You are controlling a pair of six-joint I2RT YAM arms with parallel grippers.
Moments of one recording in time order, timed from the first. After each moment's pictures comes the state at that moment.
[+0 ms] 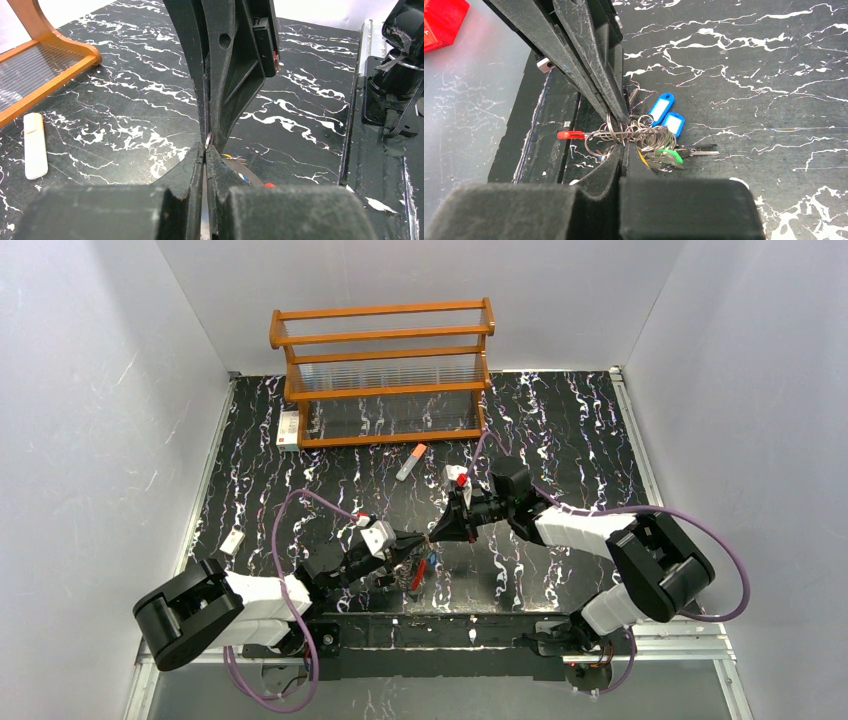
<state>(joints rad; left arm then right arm) -0.92 1.17 0.06 1.17 0.17 0.01 0.68 1.47 0.62 0.42 -1.05 -0.09</state>
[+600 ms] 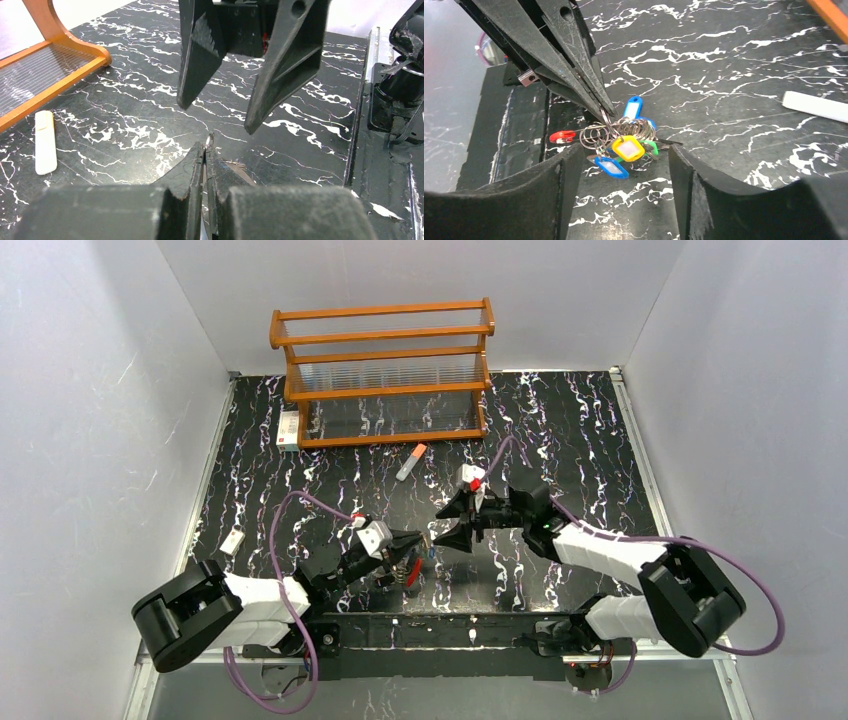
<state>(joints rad) -0.92 1.16 0.04 1.20 0.14 0.01 0.69 1.31 0.52 0.51 -0.86 -0.04</state>
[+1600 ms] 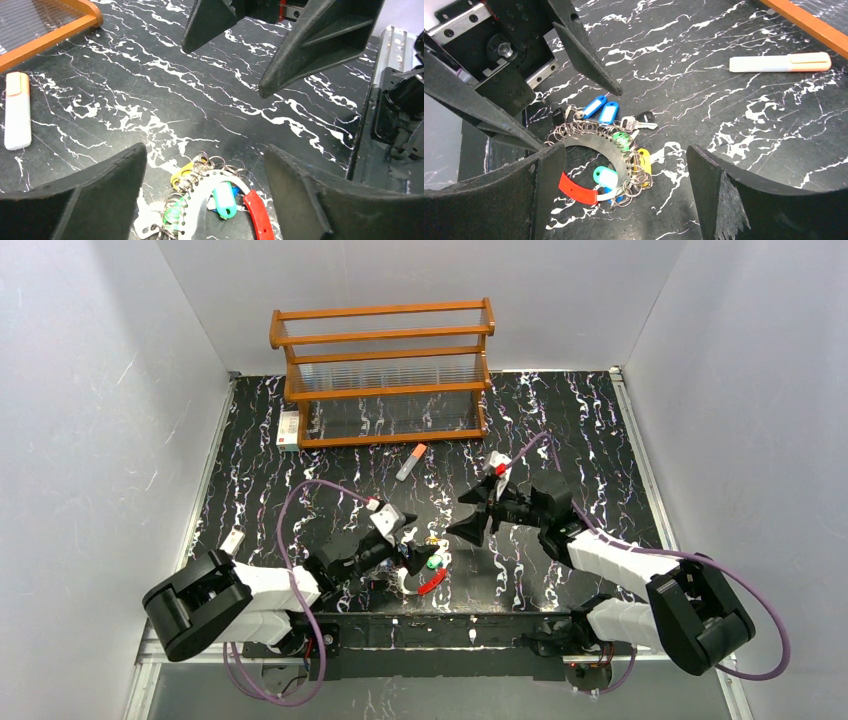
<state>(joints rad) -0.92 1.23 0.14 1.05 0.09 -0.08 0.57 1.19 0.43 0.56 -0.75 0.10</state>
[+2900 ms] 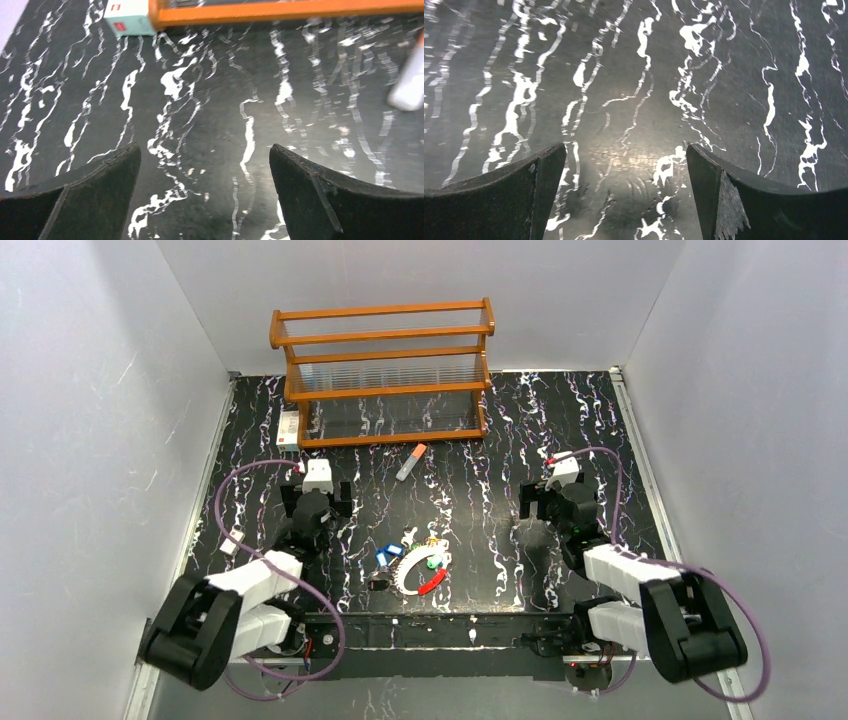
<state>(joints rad) -0.40 1.08 0.25 0.49 -0.47 -0.06 0.28 1.09 0.25 0.50 0.04 0.00</state>
